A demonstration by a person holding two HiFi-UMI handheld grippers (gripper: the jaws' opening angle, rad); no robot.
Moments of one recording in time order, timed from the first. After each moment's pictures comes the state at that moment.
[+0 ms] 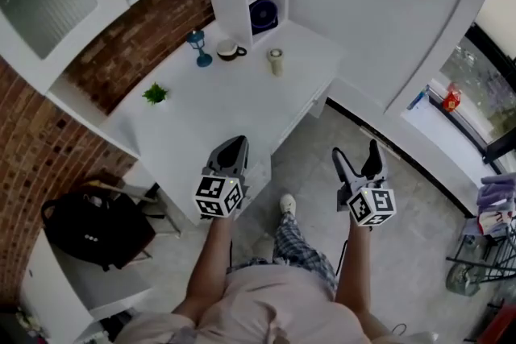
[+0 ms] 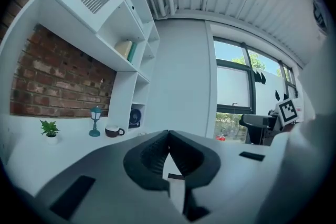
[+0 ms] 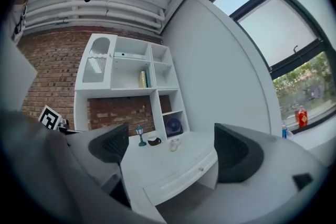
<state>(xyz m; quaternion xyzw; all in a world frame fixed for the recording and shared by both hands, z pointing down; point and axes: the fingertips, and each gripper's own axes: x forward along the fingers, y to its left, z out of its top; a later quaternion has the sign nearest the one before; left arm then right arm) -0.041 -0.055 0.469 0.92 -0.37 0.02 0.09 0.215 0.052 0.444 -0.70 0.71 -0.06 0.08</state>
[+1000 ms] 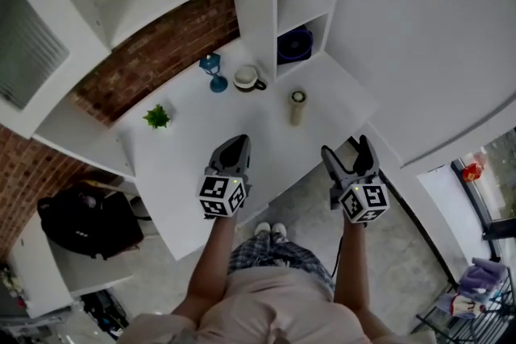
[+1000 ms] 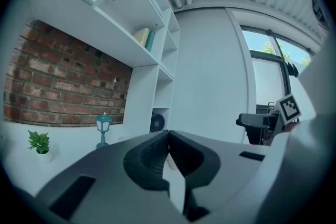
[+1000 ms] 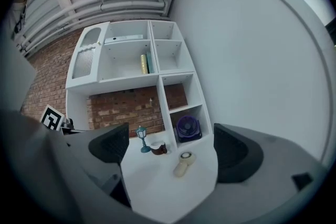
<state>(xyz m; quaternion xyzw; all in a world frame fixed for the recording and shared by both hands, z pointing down) 0.011 -0.276 0.463 0.87 -0.48 0.02 0.10 0.249 -0.241 0.438 -0.59 0.80 -0.10 0.05</state>
